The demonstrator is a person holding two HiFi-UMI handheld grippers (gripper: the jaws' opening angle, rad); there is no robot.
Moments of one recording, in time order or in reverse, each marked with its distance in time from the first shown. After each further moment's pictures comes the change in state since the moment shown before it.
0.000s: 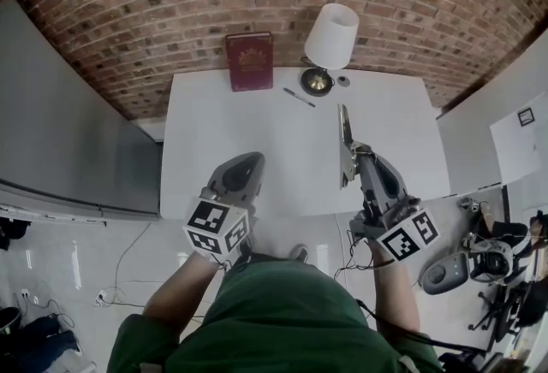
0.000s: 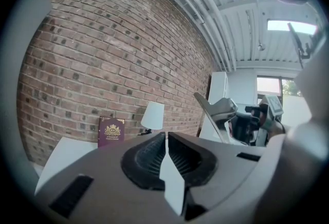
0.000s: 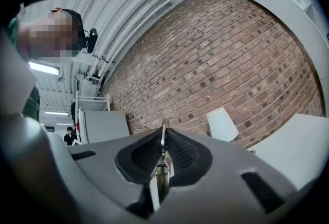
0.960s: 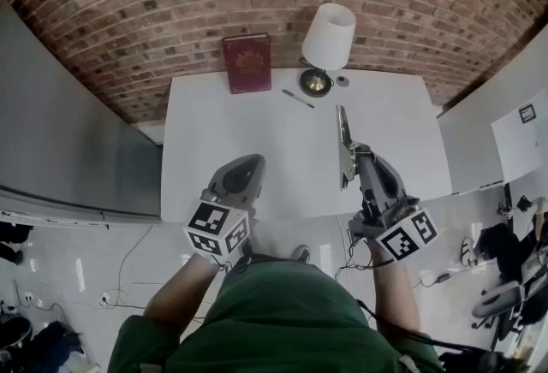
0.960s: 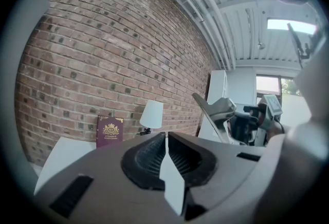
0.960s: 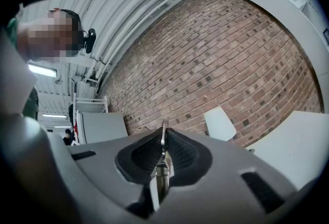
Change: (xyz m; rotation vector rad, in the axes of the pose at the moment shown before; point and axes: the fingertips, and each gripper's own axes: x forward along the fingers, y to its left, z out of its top) left arm 0.006 -0.003 -0.002 0.005 0.015 -0.011; right arm 0.000 -0.009 -0.001 0.023 -0.012 -0.017
